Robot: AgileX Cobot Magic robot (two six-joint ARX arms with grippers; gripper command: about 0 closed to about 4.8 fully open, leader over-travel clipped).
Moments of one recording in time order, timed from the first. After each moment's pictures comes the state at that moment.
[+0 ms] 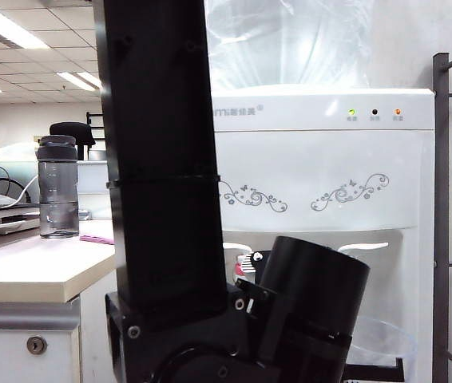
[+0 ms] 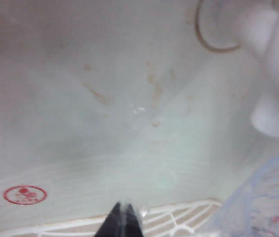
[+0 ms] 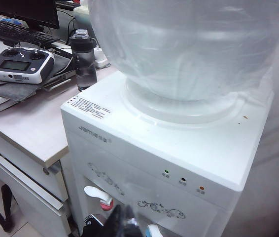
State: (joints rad) left arm -1.08 2.53 1.07 1.08 -0.79 -0.33; right arm 0.80 0.45 0.84 -0.56 0.26 0.05
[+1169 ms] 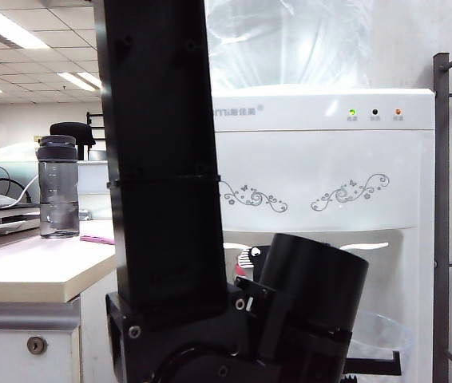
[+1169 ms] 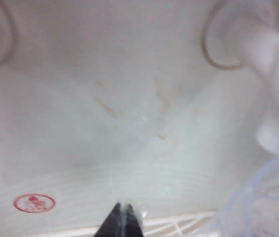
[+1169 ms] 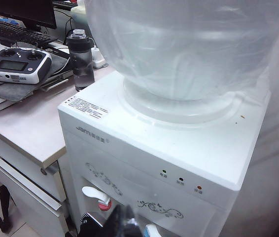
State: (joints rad) left arm -1.08 2.53 1.08 1.11 -0.82 -0.31; right arm 0.80 0.45 0.84 -0.56 0.27 0.05
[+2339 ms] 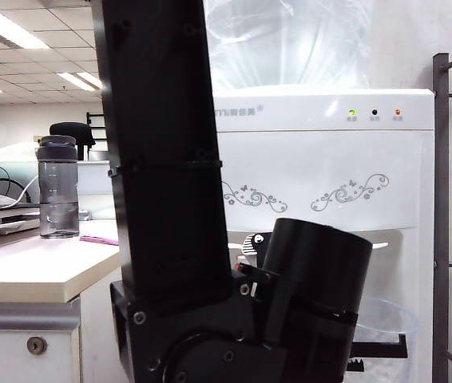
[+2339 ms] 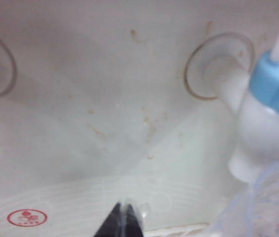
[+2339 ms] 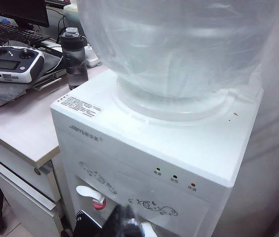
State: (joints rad) left arm -1.09 2.50 1.08 1.13 -0.83 -0.30; right arm 0.80 0.45 0.83 -0.56 0.29 0.05
